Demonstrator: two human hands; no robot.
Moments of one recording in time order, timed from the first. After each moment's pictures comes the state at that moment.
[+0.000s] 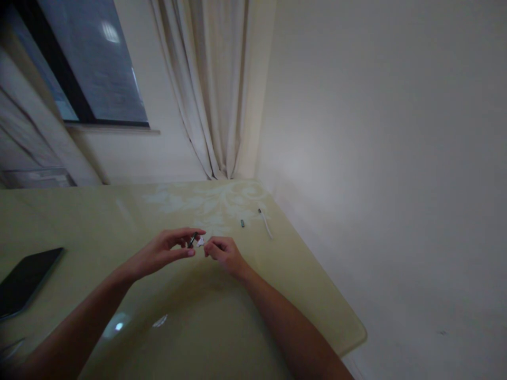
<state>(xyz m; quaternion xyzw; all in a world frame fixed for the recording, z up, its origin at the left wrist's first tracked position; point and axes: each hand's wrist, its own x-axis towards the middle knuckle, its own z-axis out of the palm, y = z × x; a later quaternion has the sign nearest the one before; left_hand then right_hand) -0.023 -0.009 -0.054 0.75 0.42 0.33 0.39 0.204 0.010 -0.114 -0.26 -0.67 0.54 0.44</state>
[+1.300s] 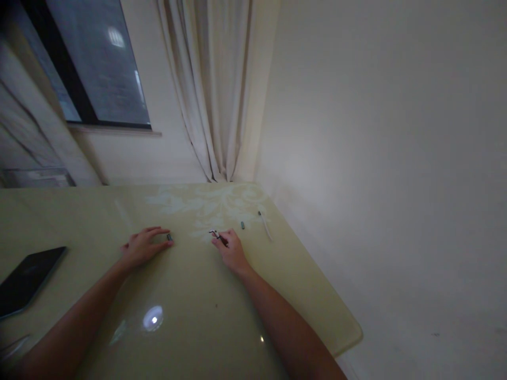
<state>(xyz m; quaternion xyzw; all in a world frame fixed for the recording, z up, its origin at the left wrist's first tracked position) -0.105 0.033 -0.136 0.60 0.77 0.16 0.09 0.205 0.036 -0.150 -0.43 -0.69 0.36 0.46</state>
